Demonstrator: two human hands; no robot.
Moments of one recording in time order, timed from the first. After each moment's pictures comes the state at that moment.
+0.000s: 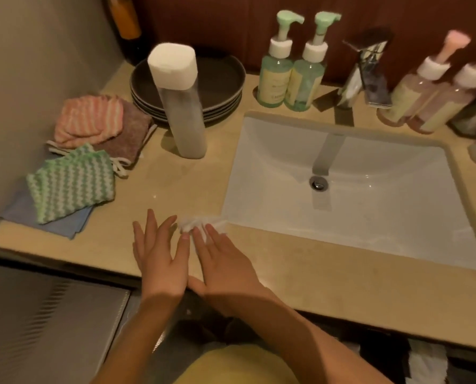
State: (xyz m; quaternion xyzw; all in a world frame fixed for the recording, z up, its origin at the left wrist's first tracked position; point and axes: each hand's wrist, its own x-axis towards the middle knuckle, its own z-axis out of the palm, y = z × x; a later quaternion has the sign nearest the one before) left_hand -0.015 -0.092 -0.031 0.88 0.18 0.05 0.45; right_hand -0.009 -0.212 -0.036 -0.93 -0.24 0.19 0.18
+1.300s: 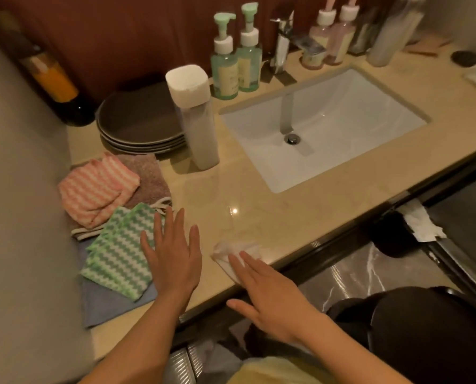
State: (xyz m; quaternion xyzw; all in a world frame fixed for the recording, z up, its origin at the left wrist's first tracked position) left_hand 0.084 0.090 -0.062 0.97 -0.18 0.04 0.17; right_hand -0.066 -0.030 -0.011 -0.95 0.04 0.18 0.25
